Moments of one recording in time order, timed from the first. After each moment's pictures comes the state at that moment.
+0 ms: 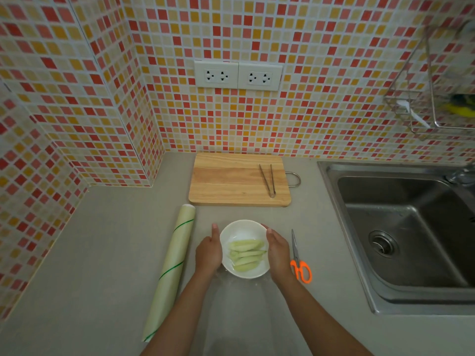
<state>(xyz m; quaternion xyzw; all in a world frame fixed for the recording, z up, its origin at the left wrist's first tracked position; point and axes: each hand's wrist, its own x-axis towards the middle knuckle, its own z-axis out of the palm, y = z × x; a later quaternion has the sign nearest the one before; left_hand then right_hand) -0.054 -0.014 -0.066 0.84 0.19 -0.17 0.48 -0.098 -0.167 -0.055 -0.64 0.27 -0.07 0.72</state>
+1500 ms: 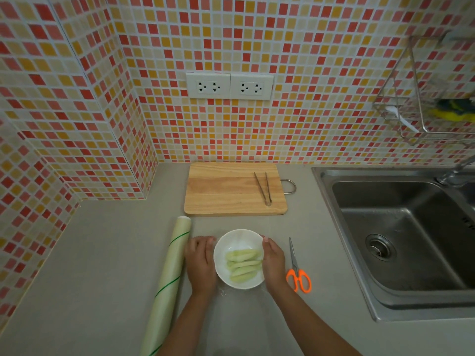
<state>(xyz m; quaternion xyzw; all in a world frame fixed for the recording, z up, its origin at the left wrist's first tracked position) -0.061 -0.007 -0.084 0.84 0.02 0.15 0.52 -0.091 -0.158 -0.062 -0.62 0.32 -0.09 0.71</state>
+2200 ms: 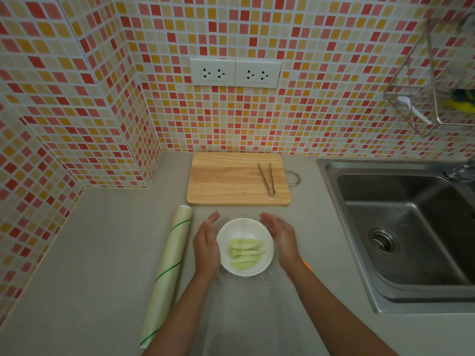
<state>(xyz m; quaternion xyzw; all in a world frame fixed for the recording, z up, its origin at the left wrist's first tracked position) -0.052 -0.016 -0.065 0.72 0.07 0.03 0.69 -0.072 -0.192 -0.046 -0.61 0.24 -0.04 0.75</state>
